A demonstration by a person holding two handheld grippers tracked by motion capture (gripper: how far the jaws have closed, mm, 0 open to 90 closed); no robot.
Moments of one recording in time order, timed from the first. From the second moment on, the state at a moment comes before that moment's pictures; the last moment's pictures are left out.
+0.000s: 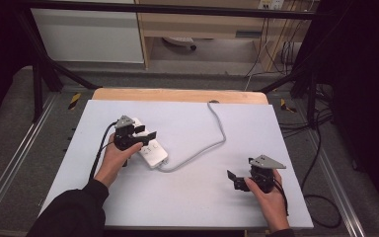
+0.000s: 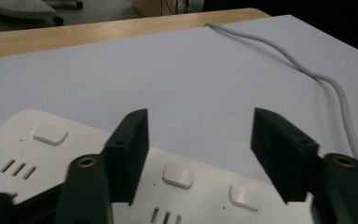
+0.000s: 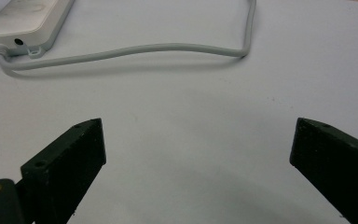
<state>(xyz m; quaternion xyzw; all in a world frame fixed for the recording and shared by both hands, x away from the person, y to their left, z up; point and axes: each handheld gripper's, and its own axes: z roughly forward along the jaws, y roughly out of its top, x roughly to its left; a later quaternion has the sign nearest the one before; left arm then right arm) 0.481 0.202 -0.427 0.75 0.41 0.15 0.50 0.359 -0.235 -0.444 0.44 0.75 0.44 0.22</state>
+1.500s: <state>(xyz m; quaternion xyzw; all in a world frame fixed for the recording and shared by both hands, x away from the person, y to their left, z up) 0.402 0.281 -0.390 0.71 0.43 0.17 0.53 0.357 -0.232 -0.443 0.44 0.75 0.45 0.22</state>
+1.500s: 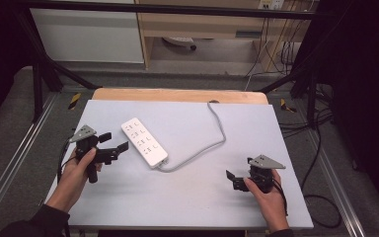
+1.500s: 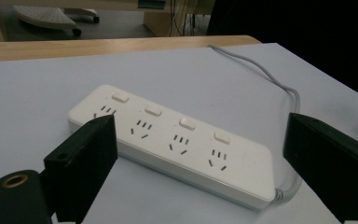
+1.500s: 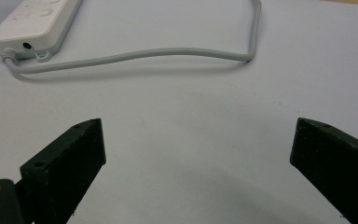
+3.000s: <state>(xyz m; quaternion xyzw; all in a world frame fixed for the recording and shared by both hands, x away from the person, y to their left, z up) 0.330 0.342 -0.423 0.71 0.44 0.18 0.53 0.356 -0.236 -0.442 0.44 0.74 0.45 0.22</state>
